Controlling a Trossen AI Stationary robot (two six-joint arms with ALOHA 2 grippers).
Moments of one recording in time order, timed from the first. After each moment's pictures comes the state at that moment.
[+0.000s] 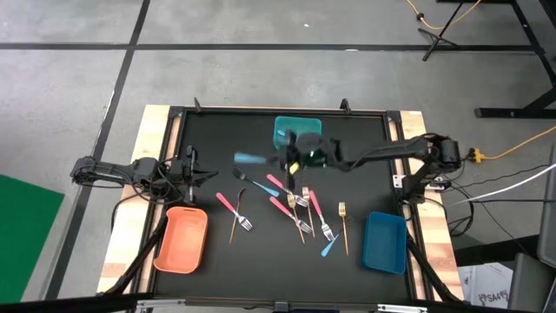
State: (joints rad) left arm -0.13 0.02 0.01 0.17 -0.25 0.03; right arm -0.10 1.66 1.21 0.06 0.00 -0.15
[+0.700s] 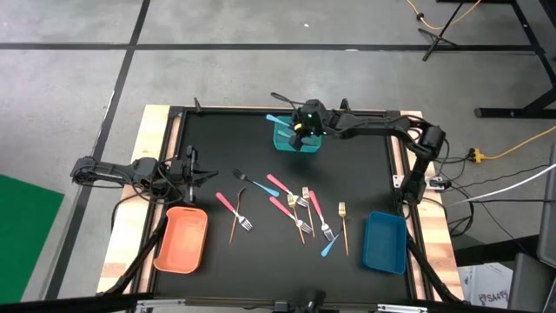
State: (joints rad) left arm -0.13 0.02 0.01 0.17 -0.25 0.03; right arm -0.49 1.82 1.13 0.01 -0.01 -0.07
